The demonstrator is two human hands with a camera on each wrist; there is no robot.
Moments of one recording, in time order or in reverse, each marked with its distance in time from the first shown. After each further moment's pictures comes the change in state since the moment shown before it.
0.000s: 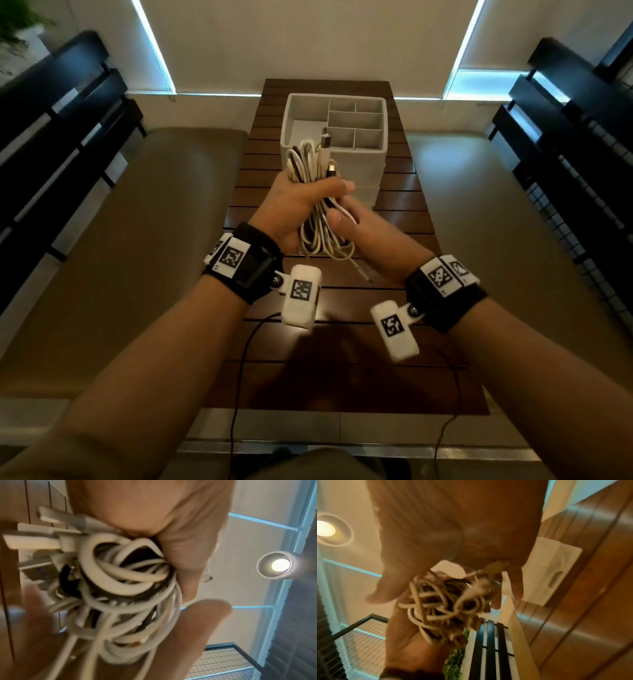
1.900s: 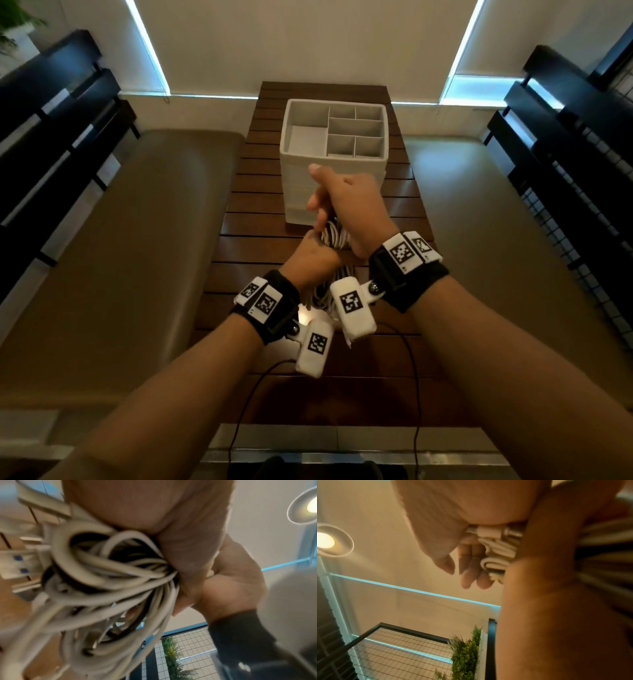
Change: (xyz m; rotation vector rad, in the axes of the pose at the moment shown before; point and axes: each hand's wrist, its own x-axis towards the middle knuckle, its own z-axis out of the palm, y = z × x) left_hand -0.003 -0.068 0.005 0.150 -0.045 -0.133; right_hand 0.050 -0.035 0.022 0.033 0.474 -0.001
